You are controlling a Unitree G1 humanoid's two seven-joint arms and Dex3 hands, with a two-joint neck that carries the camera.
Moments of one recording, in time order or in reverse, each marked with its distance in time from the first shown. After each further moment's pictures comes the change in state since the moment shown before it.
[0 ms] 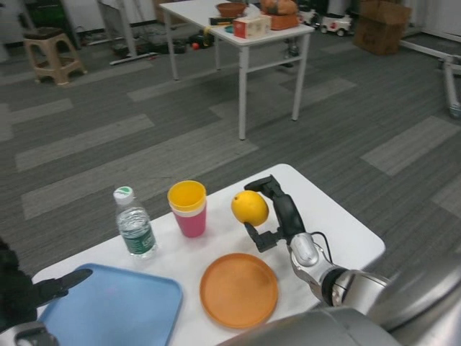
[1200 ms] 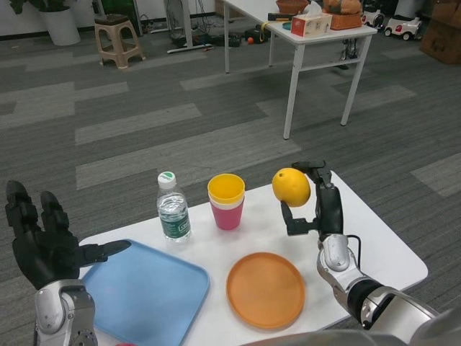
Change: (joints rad) left arm -0.015 0.002 -0.005 0.007 -0.004 0.000 0.000; right arm -0.007 -0.001 -0.041 -0.088 0.000 -0.097 -0.140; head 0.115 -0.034
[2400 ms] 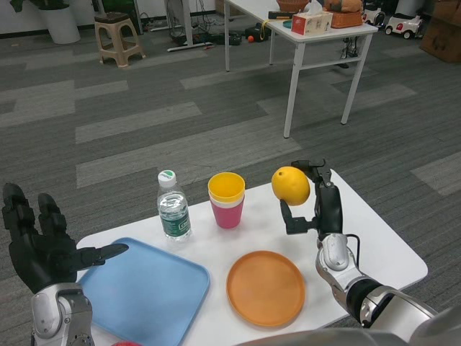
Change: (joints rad) left arm 0.024 0.018 -0.001 -0.030 0.000 0.000 0.000; right arm 0.005 0.005 0.006 -0.005 0.000 -0.004 0.000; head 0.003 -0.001
